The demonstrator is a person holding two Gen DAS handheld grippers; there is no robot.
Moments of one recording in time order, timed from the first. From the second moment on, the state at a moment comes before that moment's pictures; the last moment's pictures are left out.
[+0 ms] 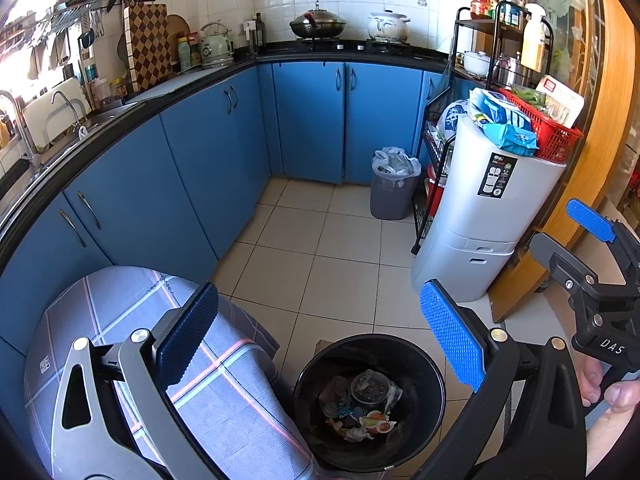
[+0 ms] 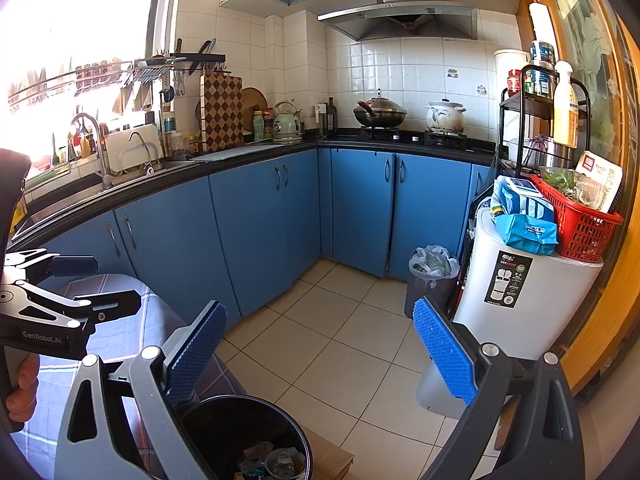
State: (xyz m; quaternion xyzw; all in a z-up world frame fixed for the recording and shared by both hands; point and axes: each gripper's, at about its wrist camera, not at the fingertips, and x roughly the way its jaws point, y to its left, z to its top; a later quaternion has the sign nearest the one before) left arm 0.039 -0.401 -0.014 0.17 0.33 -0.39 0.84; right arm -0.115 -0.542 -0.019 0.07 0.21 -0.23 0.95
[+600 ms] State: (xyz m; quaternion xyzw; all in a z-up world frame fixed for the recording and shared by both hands) left arm 0.041 -0.403 -0.019 0.17 0.33 -0.39 0.84; right arm -0.116 -0.543 -0.019 0.07 0.21 -0.23 0.95
